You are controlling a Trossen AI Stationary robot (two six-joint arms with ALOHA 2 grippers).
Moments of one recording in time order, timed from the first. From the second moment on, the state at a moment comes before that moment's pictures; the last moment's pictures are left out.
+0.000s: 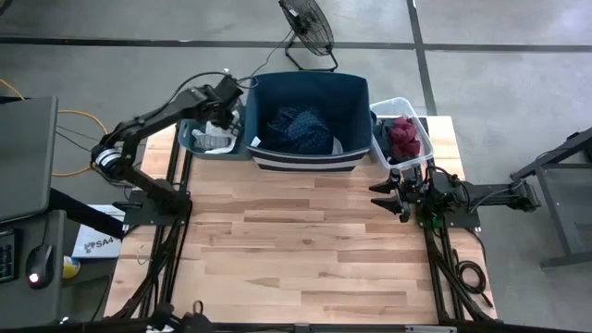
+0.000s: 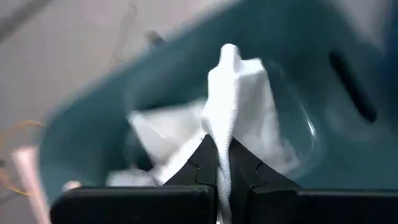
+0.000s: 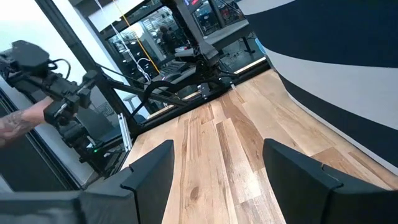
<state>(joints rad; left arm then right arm) 0.80 1.45 1.28 -0.97 -0.35 -0.19 0.02 0.06 0.01 0.03 0.02 0.49</state>
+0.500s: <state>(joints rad) 1.04 1.38 1.02 -0.72 -0.02 -0.11 0.02 0.06 0.01 0.03 0.02 0.49</state>
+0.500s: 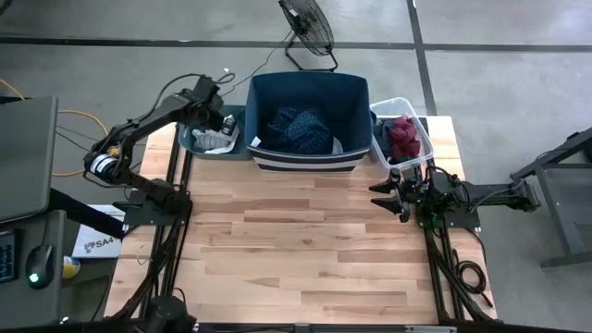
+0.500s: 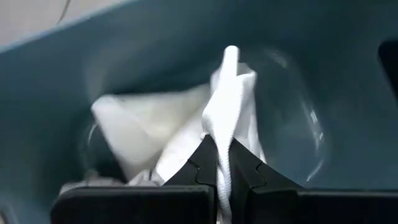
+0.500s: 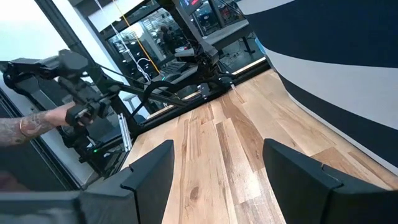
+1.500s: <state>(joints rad) 0.91 1.05 0.98 -0.76 0.27 -0.04 0.02 0.06 0.01 0.03 0.02 0.49</state>
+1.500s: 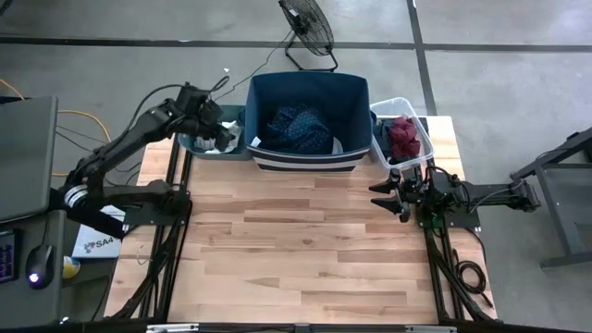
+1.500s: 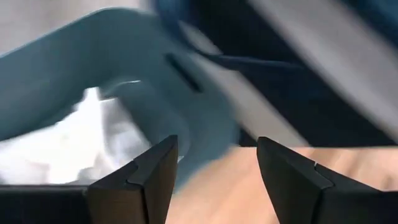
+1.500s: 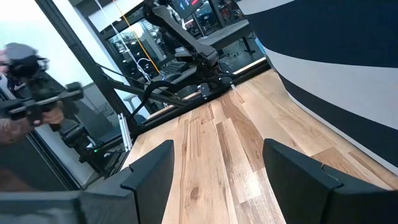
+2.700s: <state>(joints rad) 0.20 0.23 0.25 -0.23 0.15 -0.22 0.02 0.06 0.01 0.03 0.02 0.49</state>
